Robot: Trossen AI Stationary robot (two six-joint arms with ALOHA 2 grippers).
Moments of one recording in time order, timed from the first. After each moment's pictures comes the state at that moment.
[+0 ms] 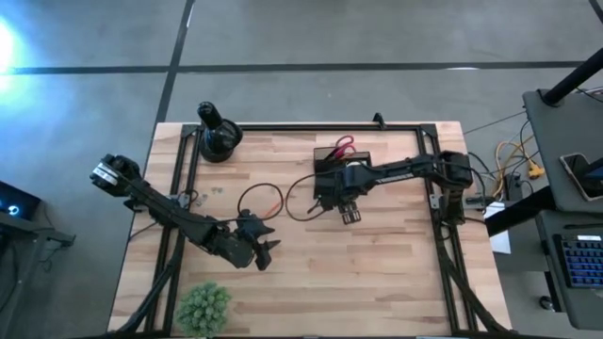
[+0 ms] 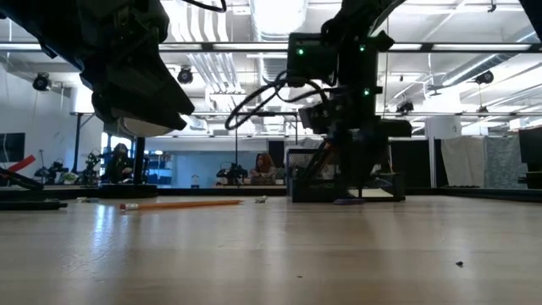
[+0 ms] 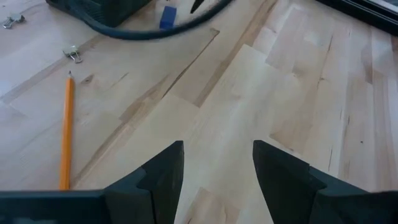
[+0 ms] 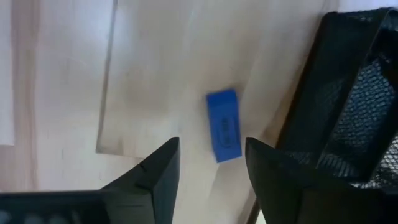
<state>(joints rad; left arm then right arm) -0.51 1.41 0.71 -0.06 -0.64 -0.86 -0.08 1.90 1.31 -0.91 0.19 -0.34</state>
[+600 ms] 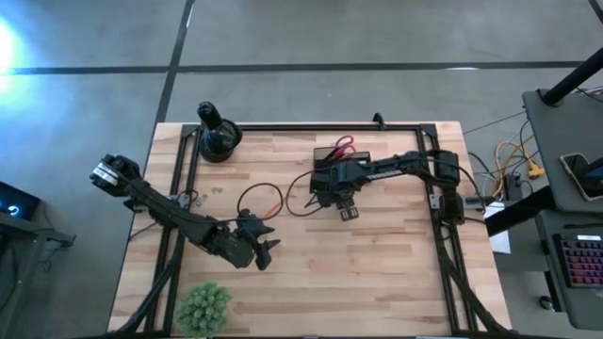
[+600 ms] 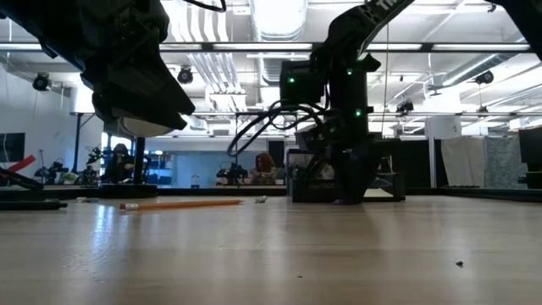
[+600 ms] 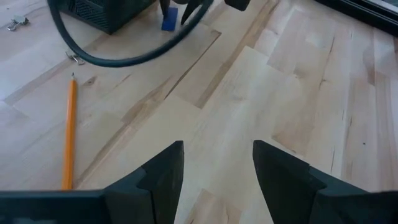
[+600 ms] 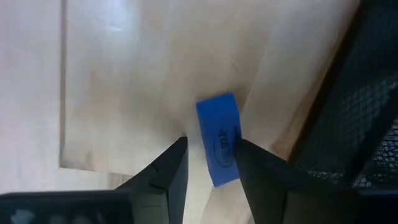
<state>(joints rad) -0.51 1.41 0.71 -0.06 -0.65 -0.86 -0.13 2.00 1.33 -0.89 0.14 -0.40</state>
